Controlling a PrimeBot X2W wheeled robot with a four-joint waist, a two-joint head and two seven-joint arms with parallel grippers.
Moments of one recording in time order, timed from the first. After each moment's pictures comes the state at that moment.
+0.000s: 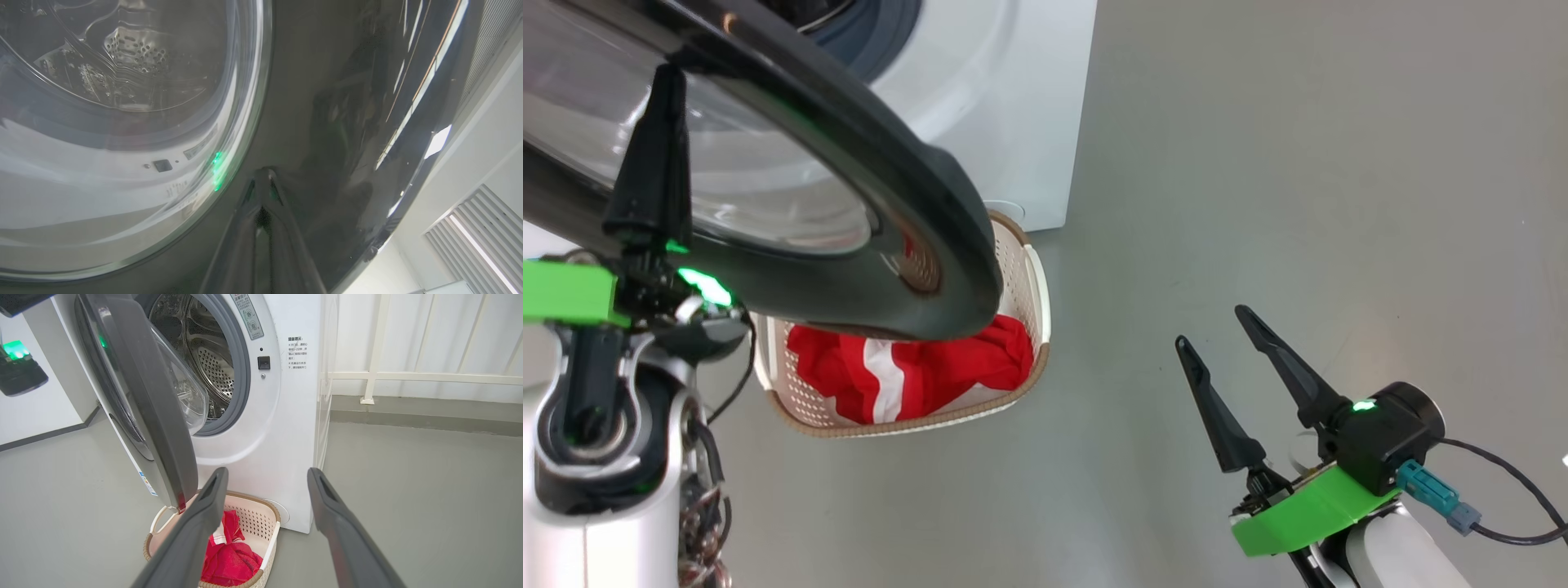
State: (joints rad) left arm -0.56 0.03 0.11 -0.09 -1.59 0.18 0.13; right arm -0.17 -0.08 0.26 0.11 0.26 0.12 -0.26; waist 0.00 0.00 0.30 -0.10
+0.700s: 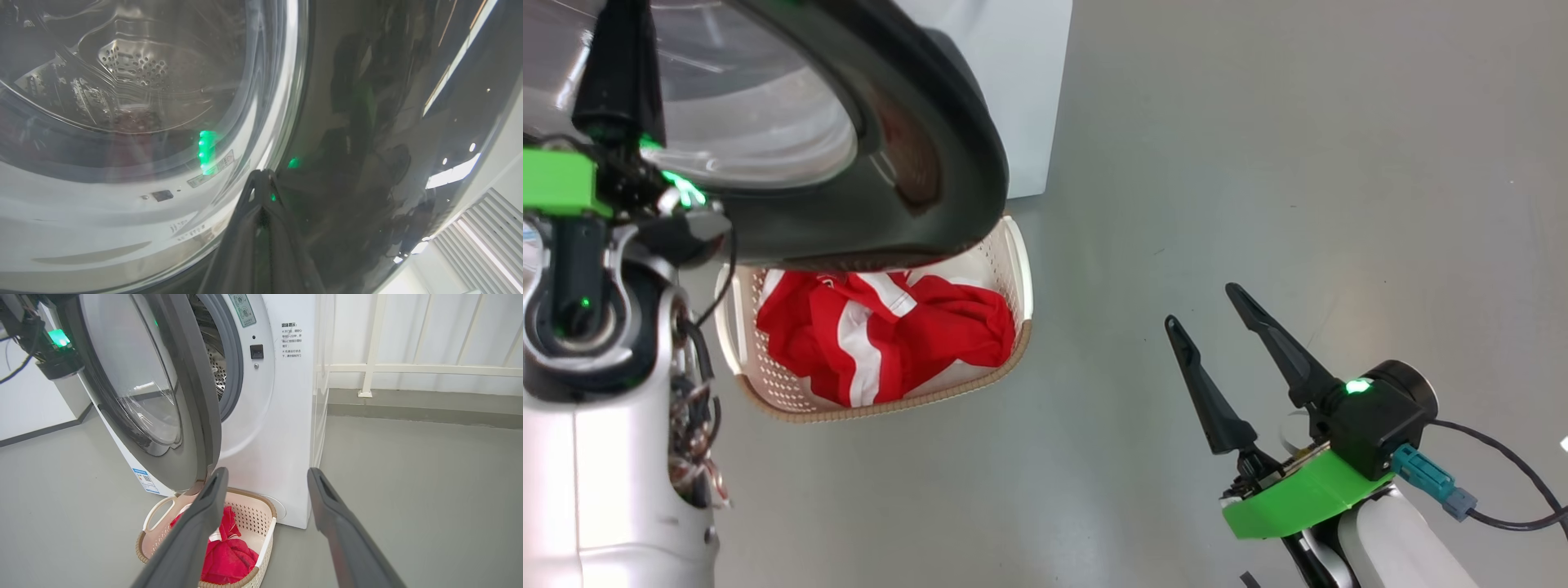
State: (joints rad) left arm -0.78 0.05 0.09 0.13 -1.55 0.11 0.09; right arm -0.21 -0.07 0.27 0.11 0.25 0.12 -0.26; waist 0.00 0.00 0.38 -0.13
